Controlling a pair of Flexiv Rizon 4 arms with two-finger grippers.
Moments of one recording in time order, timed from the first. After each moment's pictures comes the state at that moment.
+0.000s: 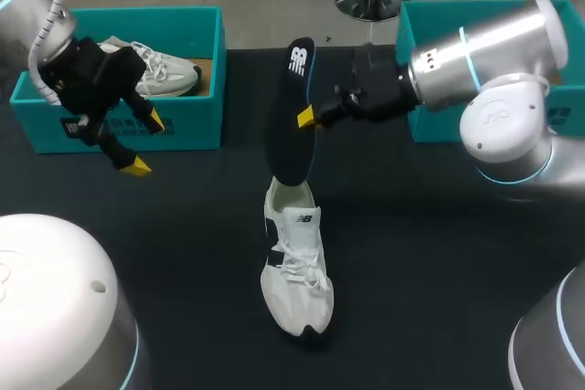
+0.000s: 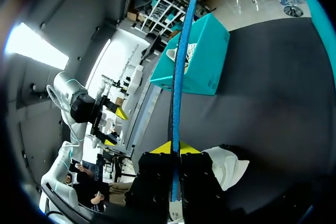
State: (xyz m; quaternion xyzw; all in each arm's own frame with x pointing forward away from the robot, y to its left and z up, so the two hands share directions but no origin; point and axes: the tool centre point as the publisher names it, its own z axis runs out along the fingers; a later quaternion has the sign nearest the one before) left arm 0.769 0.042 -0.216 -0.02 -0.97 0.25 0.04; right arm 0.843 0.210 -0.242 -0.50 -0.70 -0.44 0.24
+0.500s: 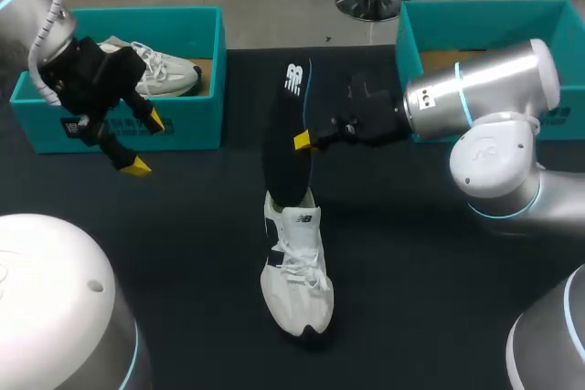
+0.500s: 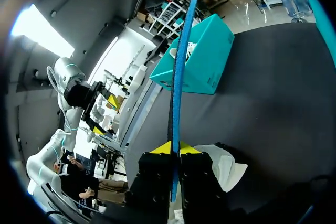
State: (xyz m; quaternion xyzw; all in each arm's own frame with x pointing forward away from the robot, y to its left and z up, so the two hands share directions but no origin) left arm 0.769 0.042 -0.217 -0.02 -0.97 0.25 0.04; right arm 0.828 0.215 -0.278 -0.47 -0.71 -0.47 0.22
